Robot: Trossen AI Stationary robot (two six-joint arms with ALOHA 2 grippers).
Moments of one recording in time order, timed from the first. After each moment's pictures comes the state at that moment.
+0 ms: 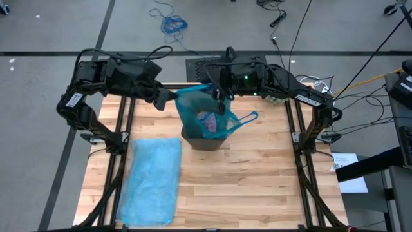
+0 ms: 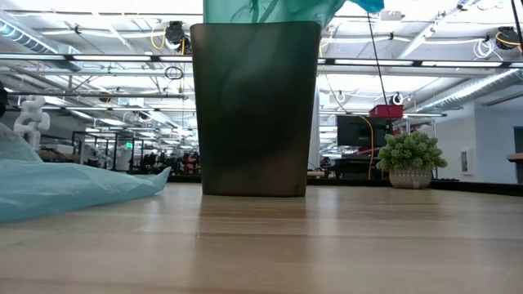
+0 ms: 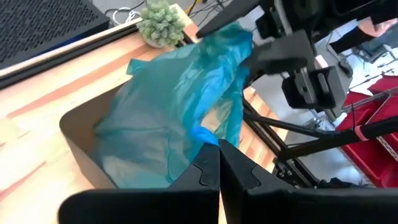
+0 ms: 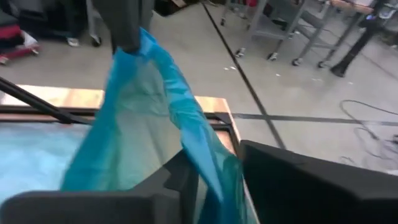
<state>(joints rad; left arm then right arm) 0.10 1.51 2.34 -1.39 -0.05 -0.75 -0.12 1.76 2.23 -0.83 0.14 -0.17</state>
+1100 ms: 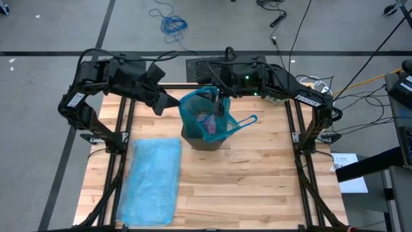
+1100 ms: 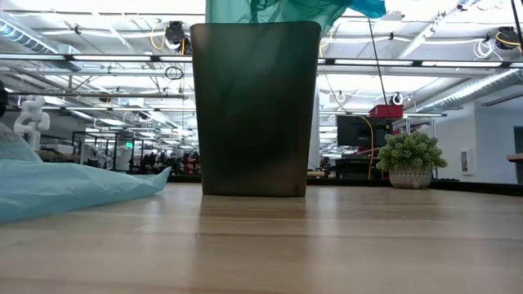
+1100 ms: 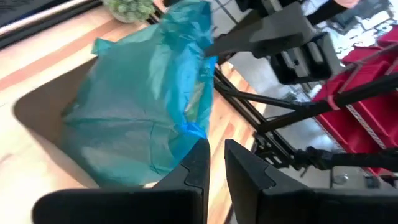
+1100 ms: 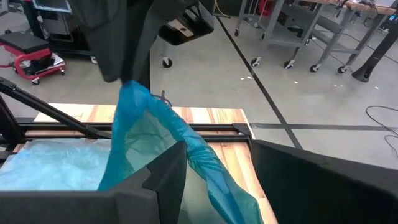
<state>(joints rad) 0.10 1.52 2.34 -1.39 0.10 -0.73 -0.12 1.76 2.23 -0.79 0.07 -0.12</state>
